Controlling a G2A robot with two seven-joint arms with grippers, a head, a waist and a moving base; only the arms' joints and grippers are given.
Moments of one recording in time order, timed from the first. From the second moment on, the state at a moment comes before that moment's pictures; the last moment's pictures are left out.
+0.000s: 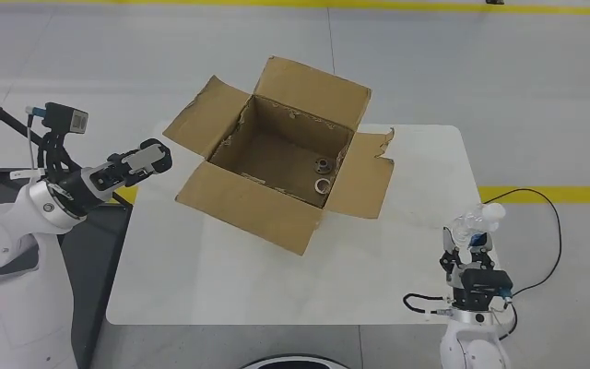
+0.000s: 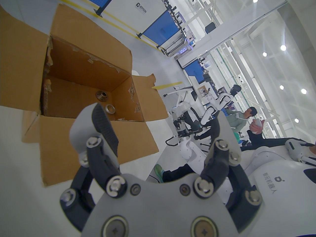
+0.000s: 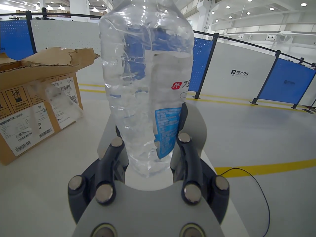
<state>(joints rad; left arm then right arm) 1.17 -1.20 -1.99 -1.91 -0.14 -0.11 -1.24 -1.76 -1.43 1.71 -1.79 -1.51 -0.05 -0.53</state>
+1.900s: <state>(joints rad) 1.17 -1.20 -1.99 -1.91 -0.14 -0.11 -1.24 -1.82 -1.40 1.73 -1.68 -1.49 -0.11 -0.30</state>
